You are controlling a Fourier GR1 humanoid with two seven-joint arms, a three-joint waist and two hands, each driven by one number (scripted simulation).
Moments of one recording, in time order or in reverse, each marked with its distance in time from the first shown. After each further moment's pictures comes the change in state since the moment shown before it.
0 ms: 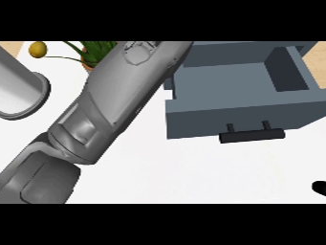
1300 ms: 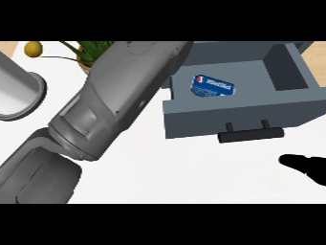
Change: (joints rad) left arm -0.072 0.000 -0.051 0.142 0.185 0.167 -0.137; right arm -0.142 -0.142 0.155 0.105 0.312 0.058 -0.133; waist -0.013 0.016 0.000
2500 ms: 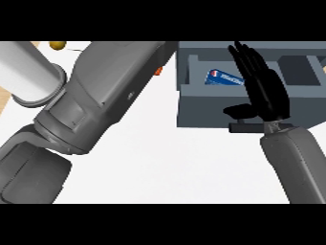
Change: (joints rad) left arm -0.005 0.042 0.021 0.013 0.000 -0.048 -0.013; right arm -0.321 0.037 0.306 0.800 0.689 -0.307 -0.239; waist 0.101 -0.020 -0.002
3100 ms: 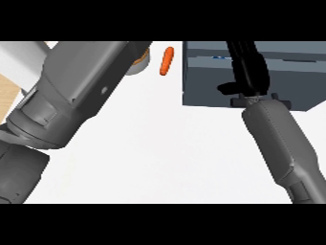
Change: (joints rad) left arm 0.075 0.090 -0.007 -0.114 -0.035 -0.027 0.074; right arm -0.270 0.067 -0.097 0.513 0.120 -0.314 -0.058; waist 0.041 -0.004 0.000
